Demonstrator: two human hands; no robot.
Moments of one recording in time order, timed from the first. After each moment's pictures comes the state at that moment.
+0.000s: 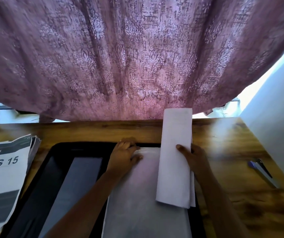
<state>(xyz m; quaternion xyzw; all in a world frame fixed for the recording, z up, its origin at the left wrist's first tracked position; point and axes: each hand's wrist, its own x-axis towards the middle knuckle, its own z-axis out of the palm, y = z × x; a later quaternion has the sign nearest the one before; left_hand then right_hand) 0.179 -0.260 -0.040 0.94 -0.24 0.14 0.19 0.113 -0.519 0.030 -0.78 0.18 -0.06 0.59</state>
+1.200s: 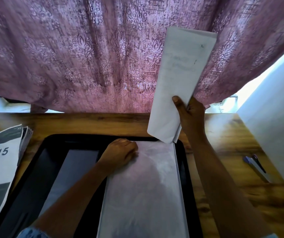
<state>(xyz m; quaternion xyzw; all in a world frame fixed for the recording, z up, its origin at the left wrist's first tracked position) 0.176 -0.248 -0.026 0.90 -0.38 0.12 0.17 0.169 -0.489 0.117 -0.76 0.00 -0.30 0.58</state>
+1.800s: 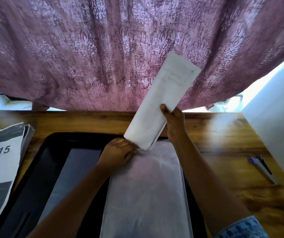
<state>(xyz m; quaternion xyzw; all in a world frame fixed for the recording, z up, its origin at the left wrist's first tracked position) 0.168 -0.238 -0.024 0.88 -0.37 0.23 0.19 0.204 -0.453 0.063 -0.59 0.06 -0.13 0.79</state>
